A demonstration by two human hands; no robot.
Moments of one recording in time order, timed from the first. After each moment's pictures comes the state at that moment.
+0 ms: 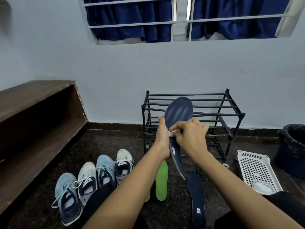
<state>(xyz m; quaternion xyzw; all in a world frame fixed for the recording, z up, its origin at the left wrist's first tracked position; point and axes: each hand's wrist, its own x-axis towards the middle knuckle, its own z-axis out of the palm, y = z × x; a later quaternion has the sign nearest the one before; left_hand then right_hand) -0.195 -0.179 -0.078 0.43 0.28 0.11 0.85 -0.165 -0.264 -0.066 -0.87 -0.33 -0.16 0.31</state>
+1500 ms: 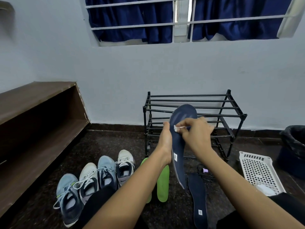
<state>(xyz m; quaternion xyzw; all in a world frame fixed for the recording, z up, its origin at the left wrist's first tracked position) -0.202 -0.186 -0.078 0.39 0.25 0.08 0.88 -0.151 -0.264 -0.065 -0.87 -0.29 -0.15 0.38</state>
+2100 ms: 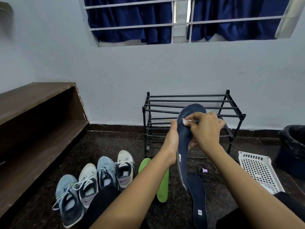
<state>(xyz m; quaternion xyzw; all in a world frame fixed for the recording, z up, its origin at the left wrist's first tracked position) -0.197 -0.204 -0.072 0.40 0.22 0.07 0.88 -0.129 -0.275 -0.058 -0.88 -0.24 -0.19 0.36</state>
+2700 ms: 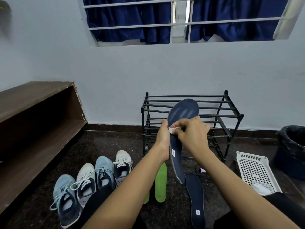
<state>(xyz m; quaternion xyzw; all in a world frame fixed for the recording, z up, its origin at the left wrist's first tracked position) -0.201 -0.189 -0.068 0.40 0.27 0.09 0.87 -0.156 -0.266 -0.061 -0.86 -0.32 -0.16 0.36</state>
